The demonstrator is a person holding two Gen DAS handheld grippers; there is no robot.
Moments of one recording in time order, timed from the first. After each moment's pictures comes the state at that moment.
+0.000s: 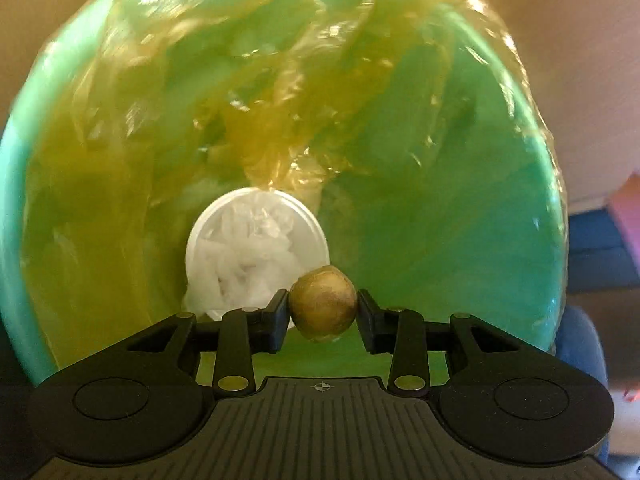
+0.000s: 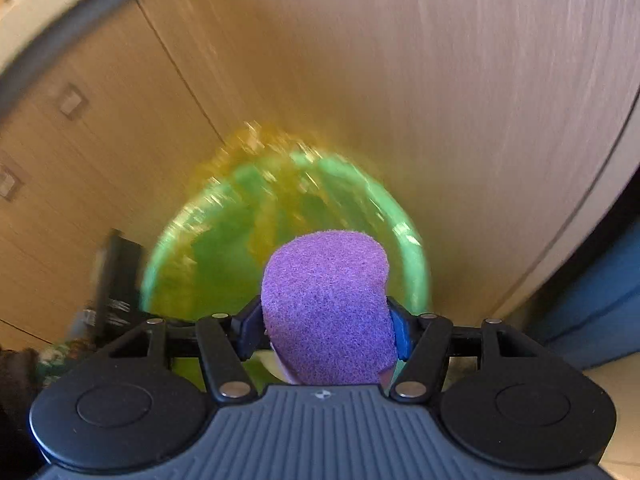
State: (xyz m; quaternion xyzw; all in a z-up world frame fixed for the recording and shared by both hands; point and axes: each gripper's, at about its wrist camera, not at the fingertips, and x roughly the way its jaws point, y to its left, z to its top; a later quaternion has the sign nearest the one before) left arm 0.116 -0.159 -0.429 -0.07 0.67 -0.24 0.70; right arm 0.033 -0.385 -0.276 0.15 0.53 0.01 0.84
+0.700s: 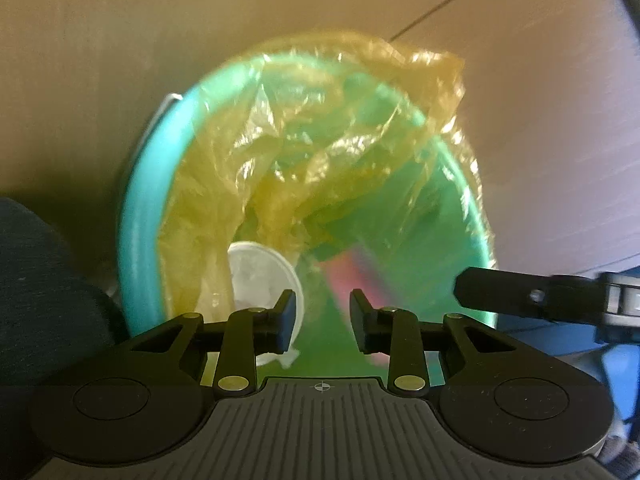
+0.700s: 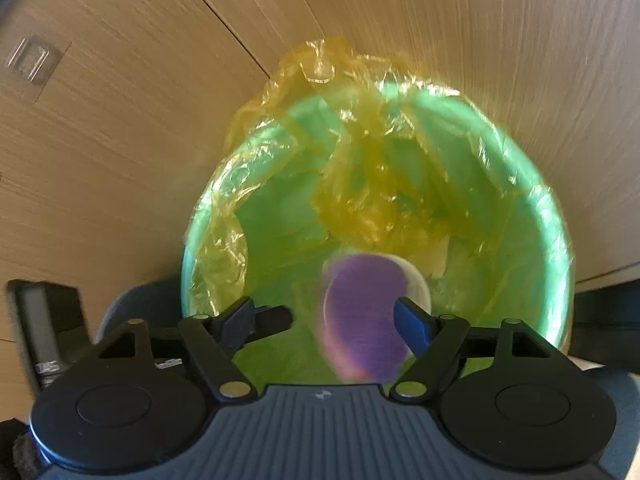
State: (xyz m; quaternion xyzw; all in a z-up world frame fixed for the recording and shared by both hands) left arm 0.101 -0.089 -0.383 -0.22 0.58 -0.23 0.75; right arm 0.101 -0.327 -0.322 0.20 0.61 0.08 0.76
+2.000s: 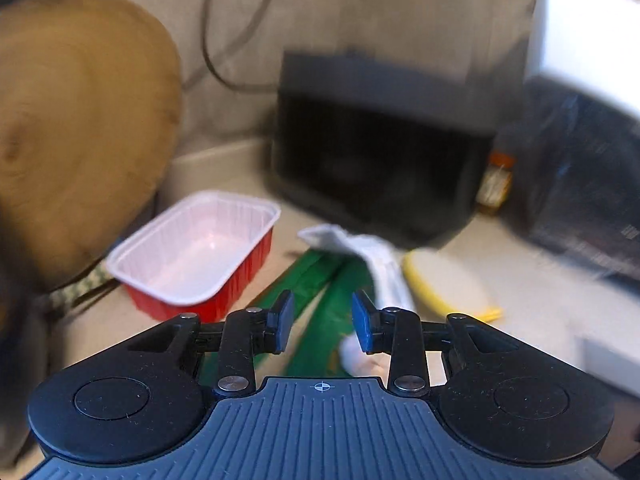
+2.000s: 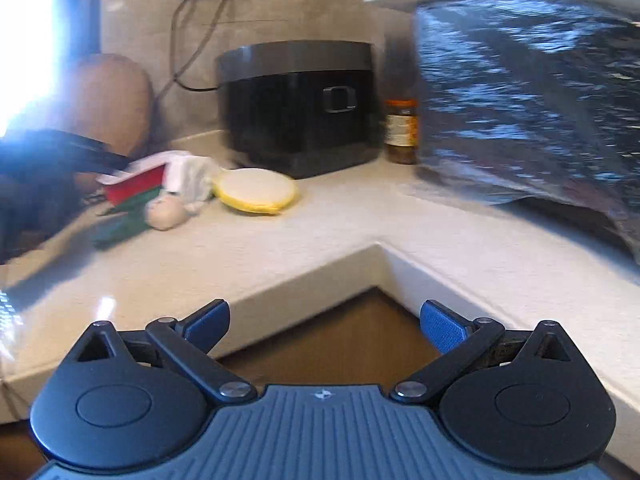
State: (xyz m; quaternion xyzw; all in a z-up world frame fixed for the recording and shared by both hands) left arm 0.283 0.073 0.032 0.00 0.30 -0.09 0.95; right arm 0.132 -0.284 -0.030 0.04 0.29 0.12 0.95
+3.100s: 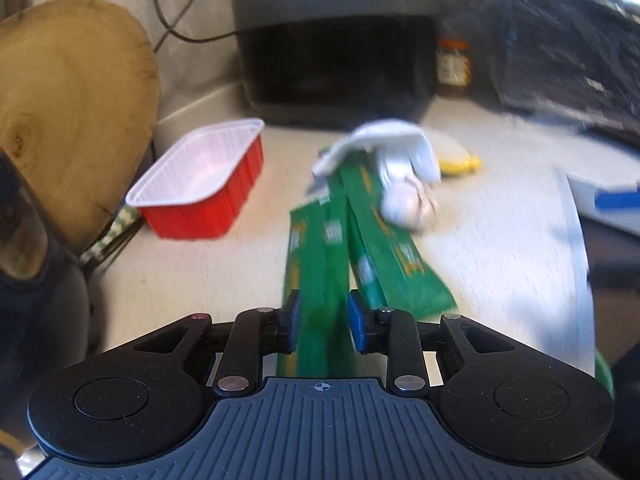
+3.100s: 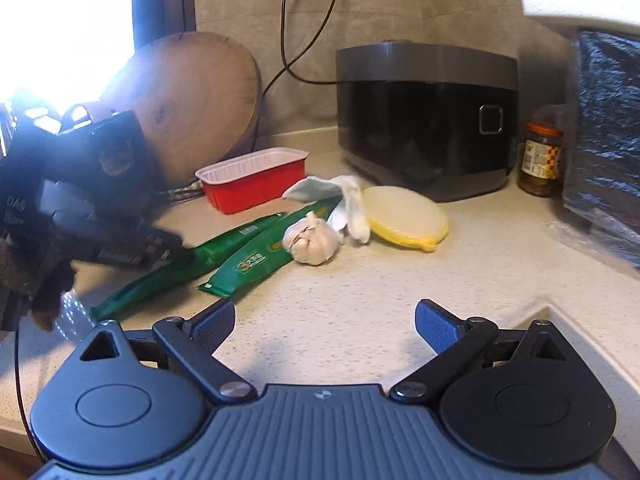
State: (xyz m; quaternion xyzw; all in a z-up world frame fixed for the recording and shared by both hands) left arm 0.196 0.093 0.010 0.12 0.36 -0.12 0.92; right arm 0.173 -0.175 -0.009 0.01 0.29 0.24 0.93
